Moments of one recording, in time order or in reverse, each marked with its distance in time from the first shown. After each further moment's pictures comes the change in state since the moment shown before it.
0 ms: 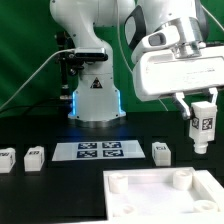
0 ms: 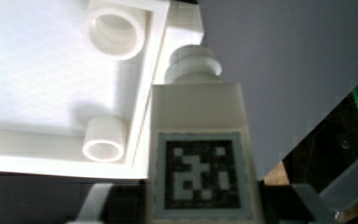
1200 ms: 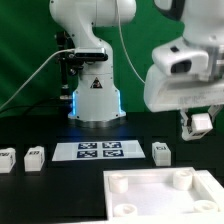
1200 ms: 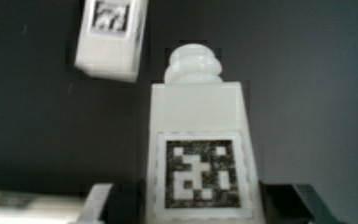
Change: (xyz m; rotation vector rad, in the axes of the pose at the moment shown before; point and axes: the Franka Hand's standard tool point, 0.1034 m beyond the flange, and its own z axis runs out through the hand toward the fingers) arm -0.022 -0.013 0.004 0.009 -0.769 0.152
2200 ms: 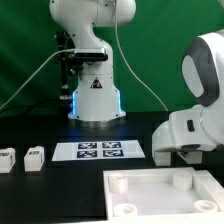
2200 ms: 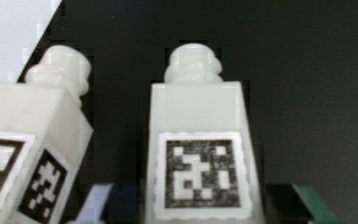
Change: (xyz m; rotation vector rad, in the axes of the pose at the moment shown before) arm -0.060 -0.025 0.116 -0.066 -0.672 0.079
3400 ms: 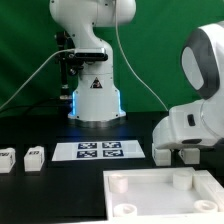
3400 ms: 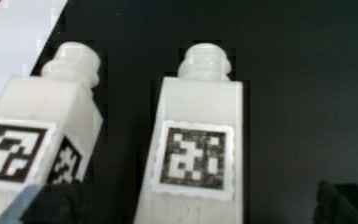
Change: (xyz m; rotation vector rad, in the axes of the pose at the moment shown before) arm -0.002 0.001 -0.006 0.007 0.006 0.004
